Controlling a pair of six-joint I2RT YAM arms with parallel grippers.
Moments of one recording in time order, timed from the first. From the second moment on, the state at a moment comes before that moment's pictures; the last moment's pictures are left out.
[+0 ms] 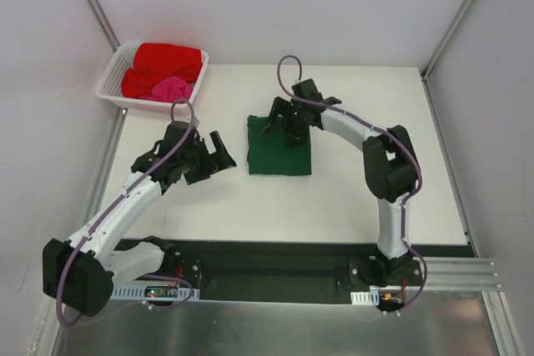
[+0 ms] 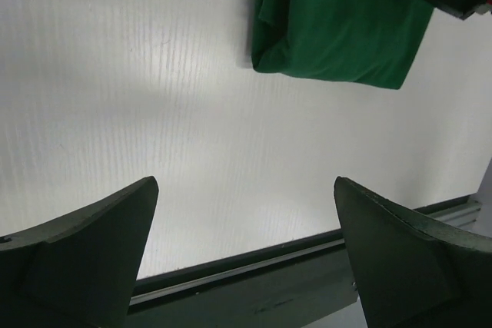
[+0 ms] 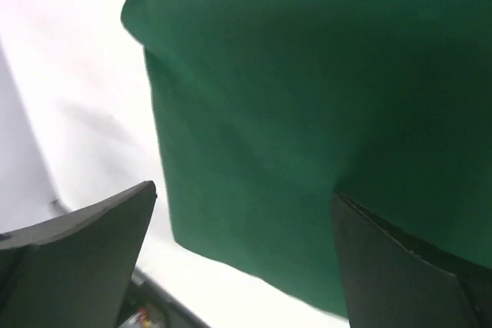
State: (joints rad) left arm -0.40 1.09 0.82 -0.61 0.16 -0.74; right arm 0.52 2.07 1.56 -0.41 -0.34 0.77
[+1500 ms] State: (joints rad) left arm -0.10 1.05 0.85 -0.73 0.21 -0.61; right arm 0.84 2.06 1.90 -0.93 0.29 0.70
